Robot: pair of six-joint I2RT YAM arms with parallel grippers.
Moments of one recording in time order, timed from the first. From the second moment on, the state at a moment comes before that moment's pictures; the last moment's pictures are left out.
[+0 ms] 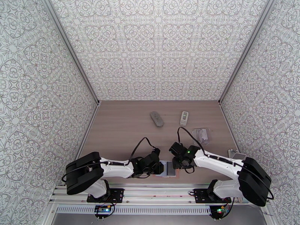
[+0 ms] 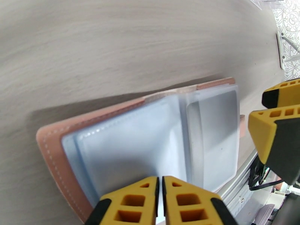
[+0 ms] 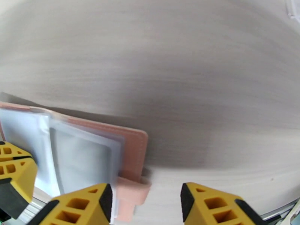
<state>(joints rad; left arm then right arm) -1.12 1.53 0.55 0.13 0.06 -1.04 0.86 1.35 0.73 -0.78 0.07 0.80</state>
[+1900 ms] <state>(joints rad) -1.08 1.41 0.47 0.05 0.05 -1.03 0.86 1.44 0.72 -0.64 -0.11 0.80</state>
